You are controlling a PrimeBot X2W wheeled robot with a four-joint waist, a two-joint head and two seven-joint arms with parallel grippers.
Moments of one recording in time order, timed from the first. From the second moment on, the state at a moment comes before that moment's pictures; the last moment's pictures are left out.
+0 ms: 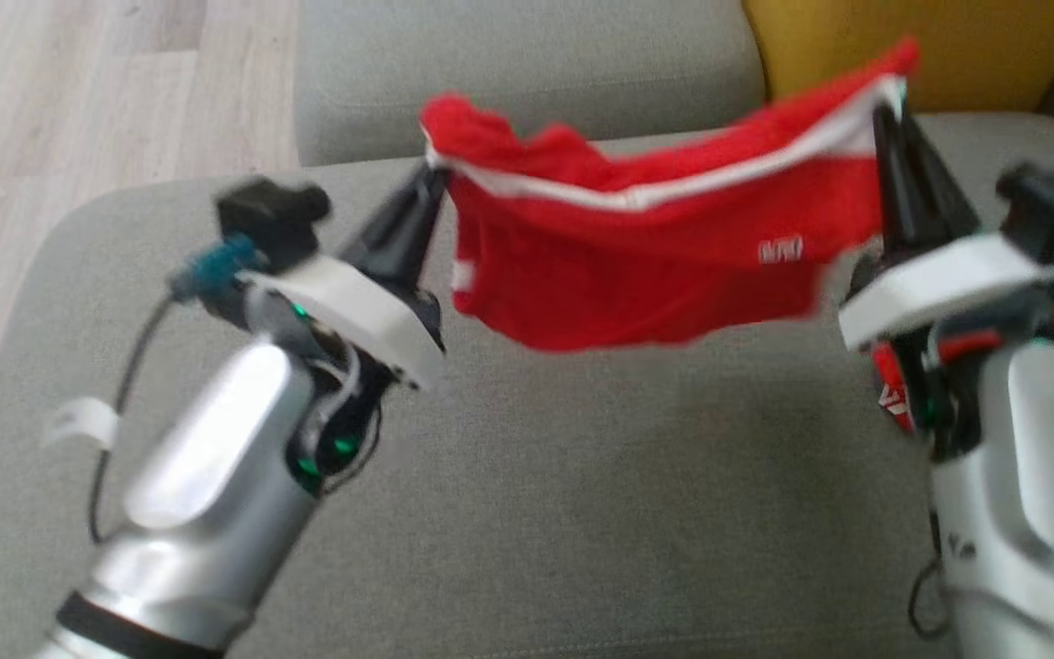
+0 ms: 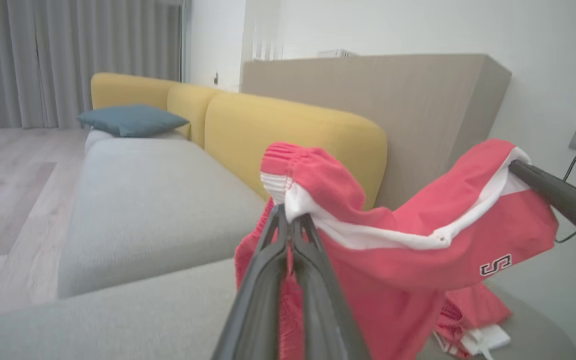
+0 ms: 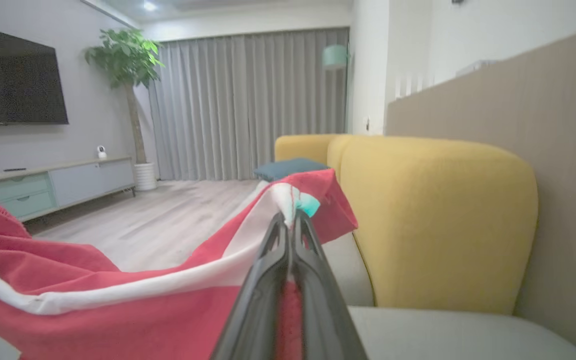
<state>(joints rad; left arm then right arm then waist) -0.58 0.21 -0.66 0.31 -0.68 0.02 -0.13 -0.38 -0.05 0.02 0.11 0.11 0.12 0.13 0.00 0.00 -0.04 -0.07</state>
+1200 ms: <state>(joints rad) -0.85 0.18 -0.55 0.58 -0.69 0.02 -0.24 -0.80 -0.06 0.14 0.62 0.16 0.12 -0.18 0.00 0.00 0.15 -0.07</state>
